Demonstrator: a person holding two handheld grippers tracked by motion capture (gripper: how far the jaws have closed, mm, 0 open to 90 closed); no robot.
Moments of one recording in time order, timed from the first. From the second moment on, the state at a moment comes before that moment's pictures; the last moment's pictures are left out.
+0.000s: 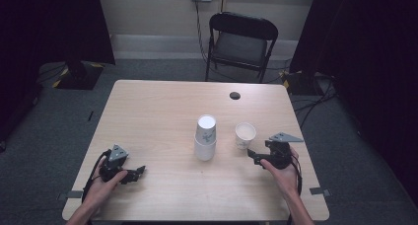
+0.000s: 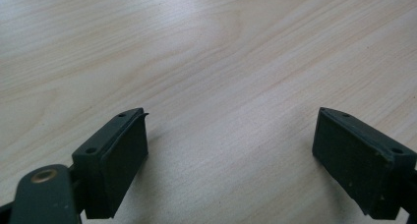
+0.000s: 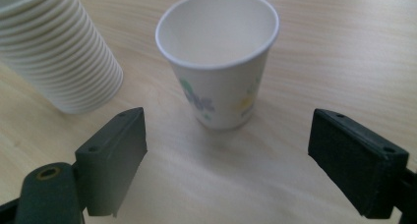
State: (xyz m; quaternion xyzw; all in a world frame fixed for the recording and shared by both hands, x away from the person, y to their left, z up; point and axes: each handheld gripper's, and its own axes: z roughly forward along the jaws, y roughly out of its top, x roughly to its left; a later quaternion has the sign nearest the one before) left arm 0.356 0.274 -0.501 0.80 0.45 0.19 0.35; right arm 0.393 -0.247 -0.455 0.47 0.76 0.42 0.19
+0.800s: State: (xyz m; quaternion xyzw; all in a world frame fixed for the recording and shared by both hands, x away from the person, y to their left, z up) left arm 0.355 0.275 -0.501 0.80 0.45 0.20 0.35; right arm 0.349 -0.268 -0.497 0.49 0.78 0.33 0.21
